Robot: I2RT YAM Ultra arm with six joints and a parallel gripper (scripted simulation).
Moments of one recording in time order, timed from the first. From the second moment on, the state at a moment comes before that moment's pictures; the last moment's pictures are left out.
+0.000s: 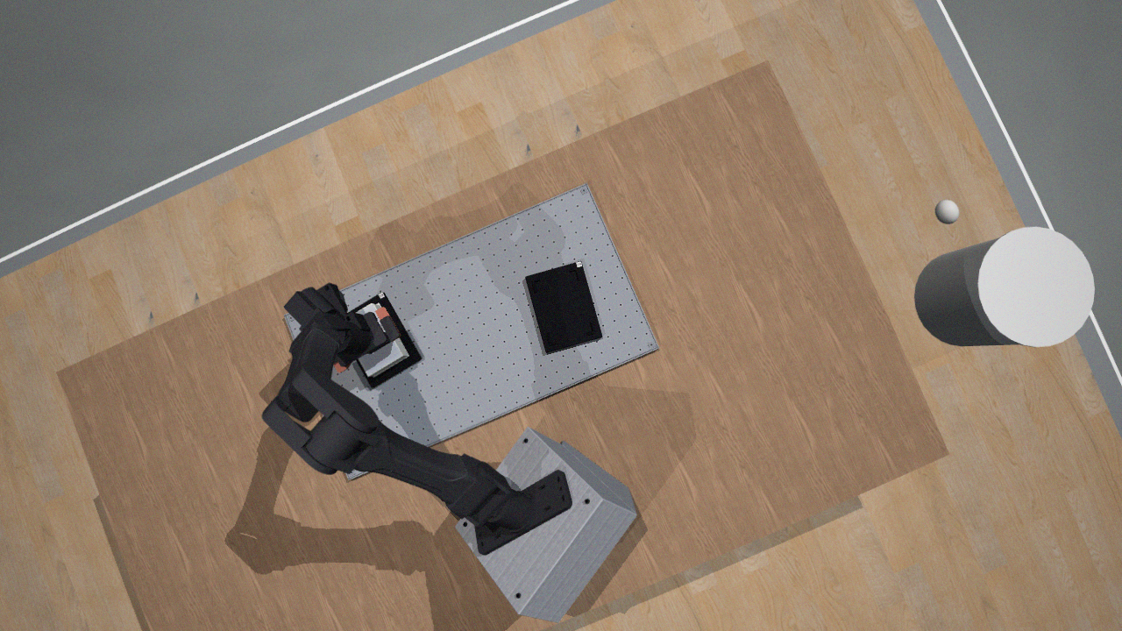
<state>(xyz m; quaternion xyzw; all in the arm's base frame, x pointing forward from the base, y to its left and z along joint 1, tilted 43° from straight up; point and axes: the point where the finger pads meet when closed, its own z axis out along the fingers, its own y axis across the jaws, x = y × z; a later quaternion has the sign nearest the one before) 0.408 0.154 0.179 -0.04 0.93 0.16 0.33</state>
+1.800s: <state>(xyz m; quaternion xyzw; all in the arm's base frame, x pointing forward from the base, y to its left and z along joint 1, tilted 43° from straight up) 0.427 0.163 0.161 -0.04 0.93 0.16 0.33</state>
